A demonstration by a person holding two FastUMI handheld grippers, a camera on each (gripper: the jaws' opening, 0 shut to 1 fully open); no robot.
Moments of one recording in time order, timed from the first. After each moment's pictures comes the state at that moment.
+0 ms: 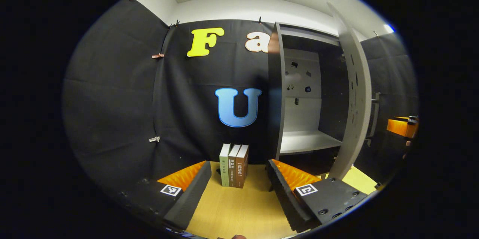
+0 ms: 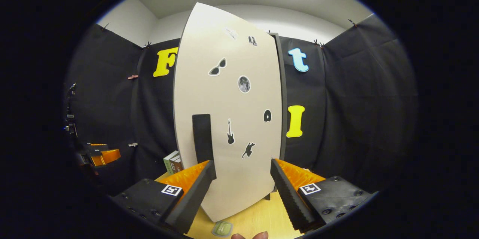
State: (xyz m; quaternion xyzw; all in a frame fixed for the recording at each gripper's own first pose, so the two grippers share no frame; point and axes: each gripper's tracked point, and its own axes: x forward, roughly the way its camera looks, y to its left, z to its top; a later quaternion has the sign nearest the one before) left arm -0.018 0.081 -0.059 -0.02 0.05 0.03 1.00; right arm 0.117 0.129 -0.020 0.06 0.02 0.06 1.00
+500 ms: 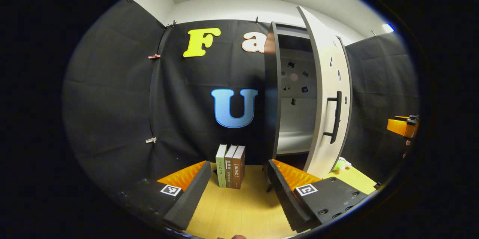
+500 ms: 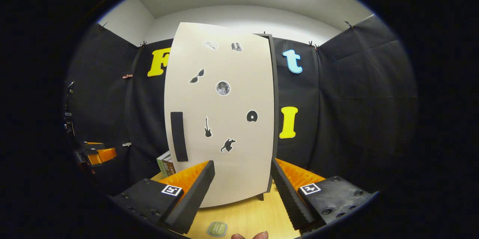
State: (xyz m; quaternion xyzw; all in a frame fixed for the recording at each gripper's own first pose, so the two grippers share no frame) left arm -0.014 0.073 -0.055 -0.01 0.05 0.02 1.00; right arm 0.118 0.117 -0.022 0.05 0.02 0.04 1.00
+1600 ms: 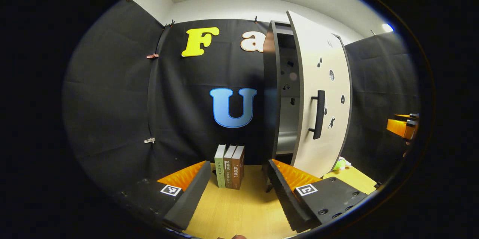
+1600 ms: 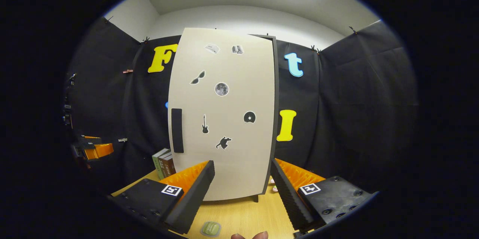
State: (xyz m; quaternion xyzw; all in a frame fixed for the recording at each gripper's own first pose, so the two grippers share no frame) left arm -0.008 0.072 -0.057 -0.01 0.05 0.01 1.00; right arm 0.125 0.119 -0.032 0.03 0.01 0.03 1.00
